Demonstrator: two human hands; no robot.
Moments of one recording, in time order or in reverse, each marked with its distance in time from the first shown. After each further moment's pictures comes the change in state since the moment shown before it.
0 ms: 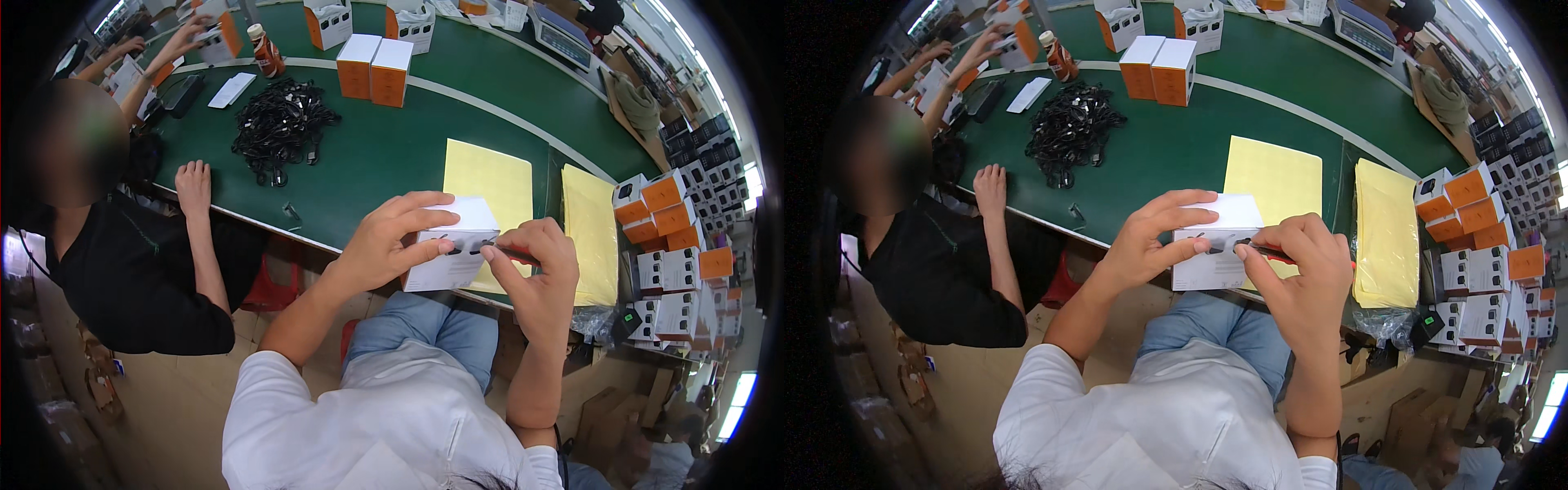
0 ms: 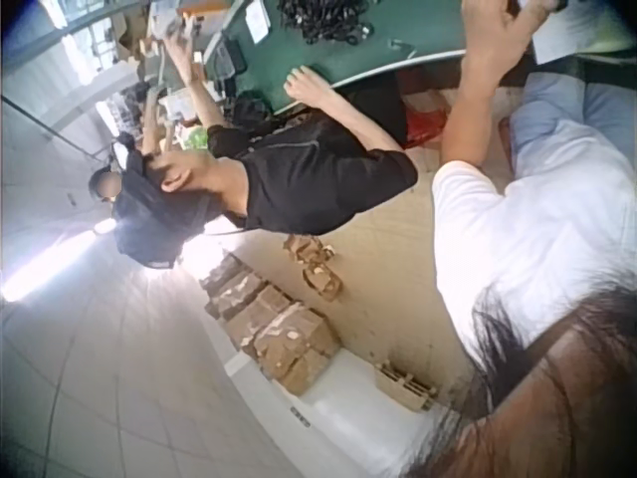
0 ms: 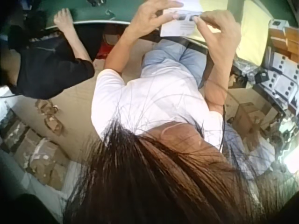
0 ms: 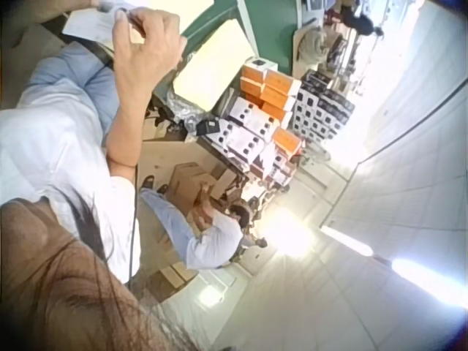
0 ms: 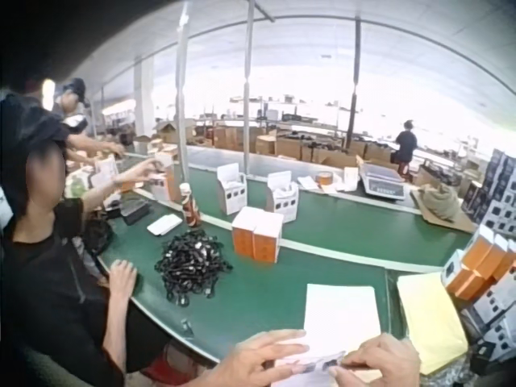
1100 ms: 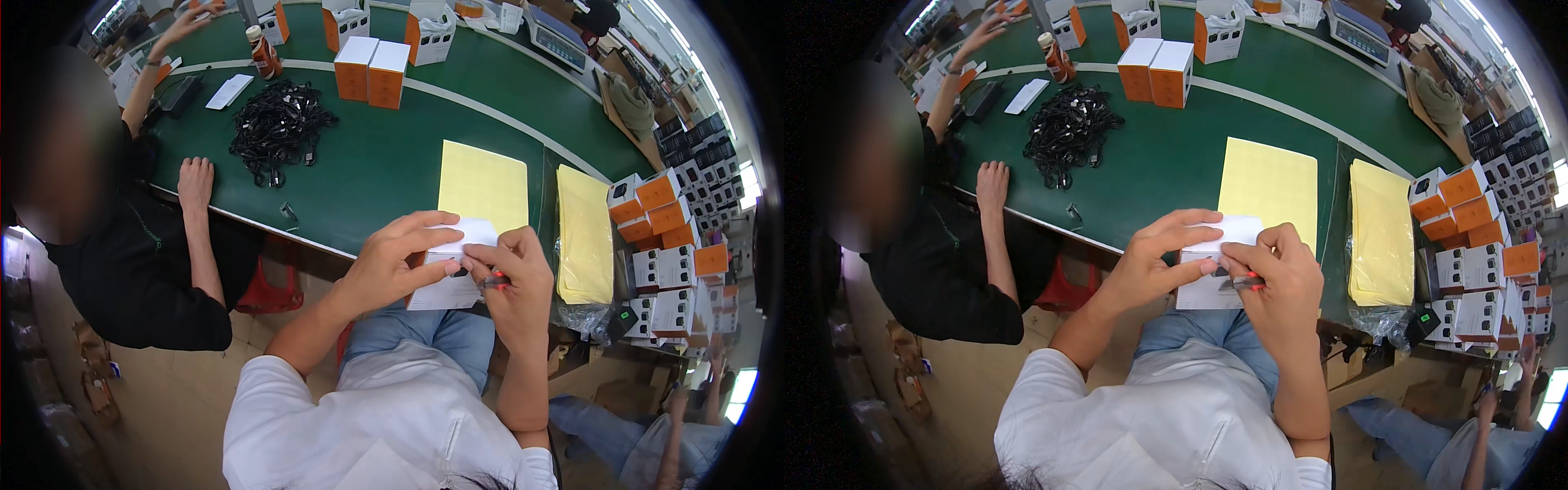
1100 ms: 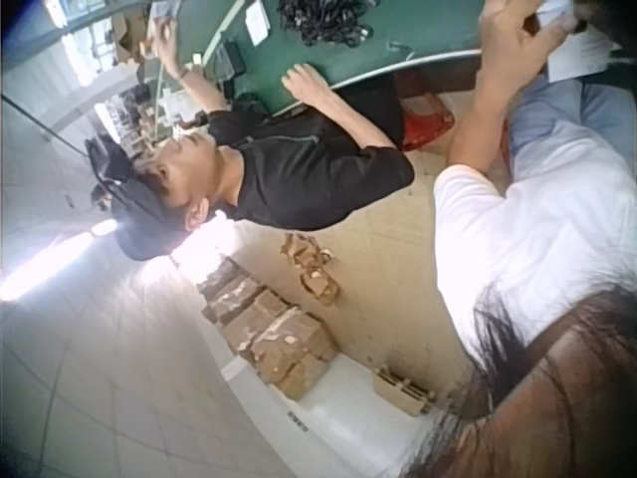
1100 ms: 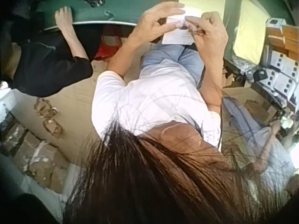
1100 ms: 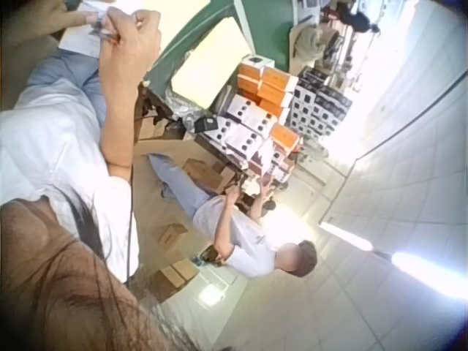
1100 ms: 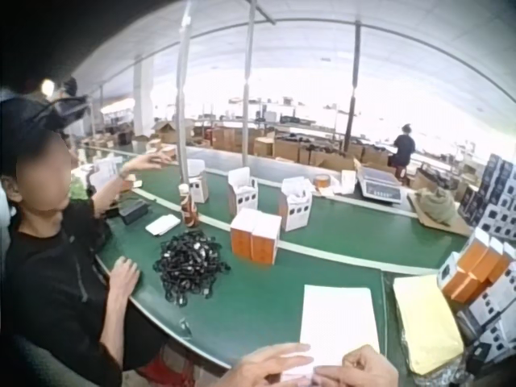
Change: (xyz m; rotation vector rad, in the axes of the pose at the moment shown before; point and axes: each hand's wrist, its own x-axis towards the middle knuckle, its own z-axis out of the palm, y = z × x) left_hand -0.017 0.012 0.016 -0.097 0.015 -0.075; right_hand -0.019 -0.003 0.015 -0.013 -0.058 -0.009
